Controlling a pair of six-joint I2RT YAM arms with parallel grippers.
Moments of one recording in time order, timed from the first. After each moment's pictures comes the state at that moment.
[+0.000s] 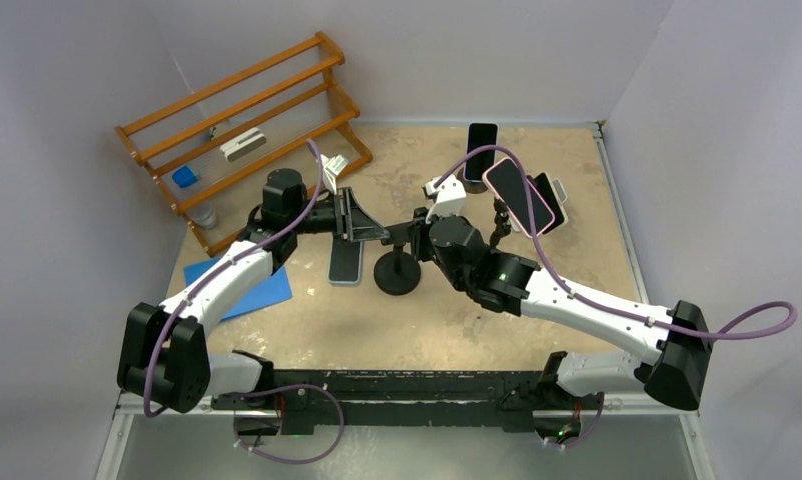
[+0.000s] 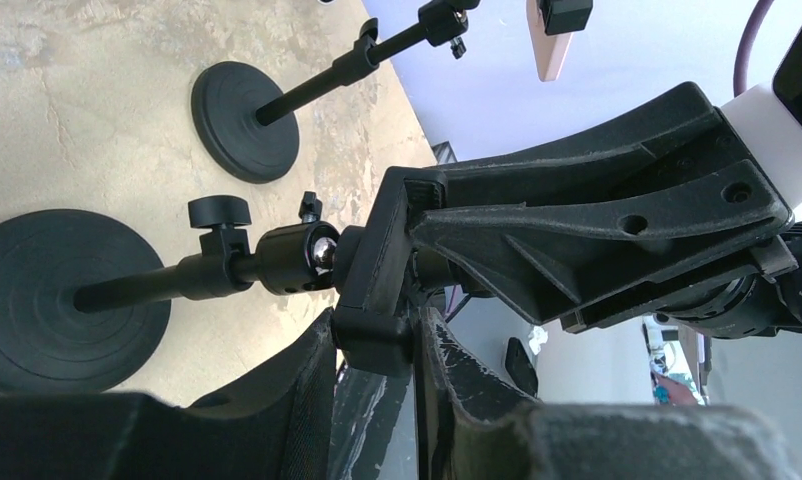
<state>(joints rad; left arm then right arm) -0.33 1.29 0.84 0.14 0.96 -0.77 1.04 1.24 1.01 -0.15 0.55 0.41</state>
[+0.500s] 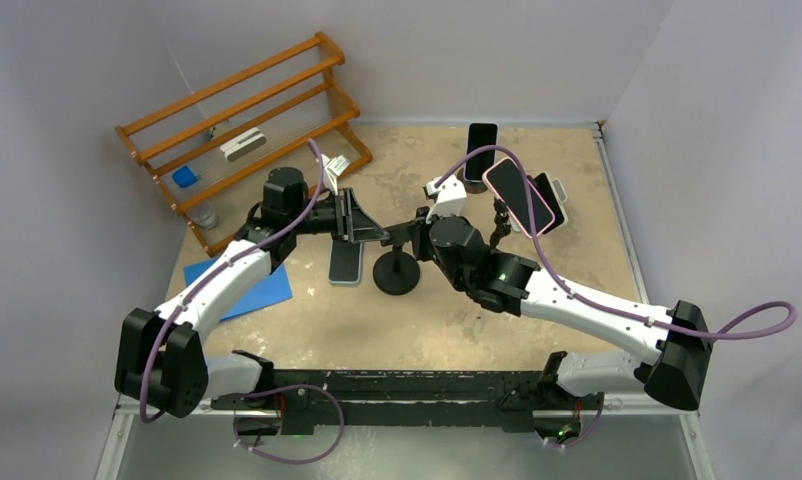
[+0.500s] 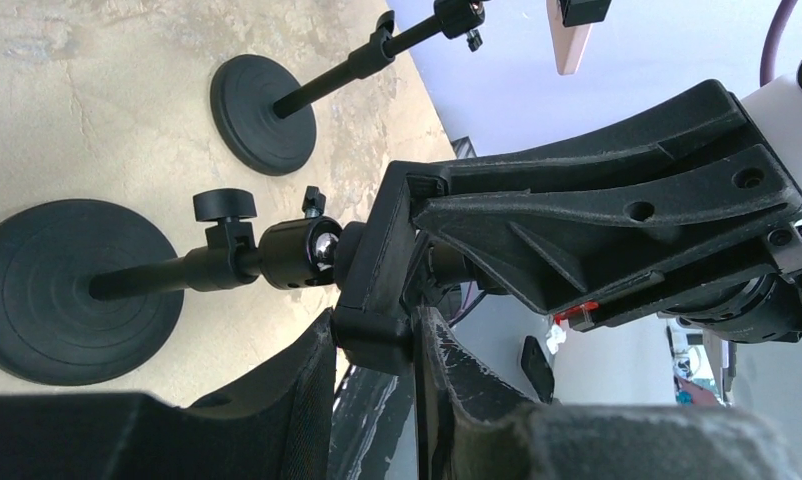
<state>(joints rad) -0.34 1.27 0.87 0.03 0.92 -0.71 1.03 1.24 1.00 -0.14 0.56 0.42</state>
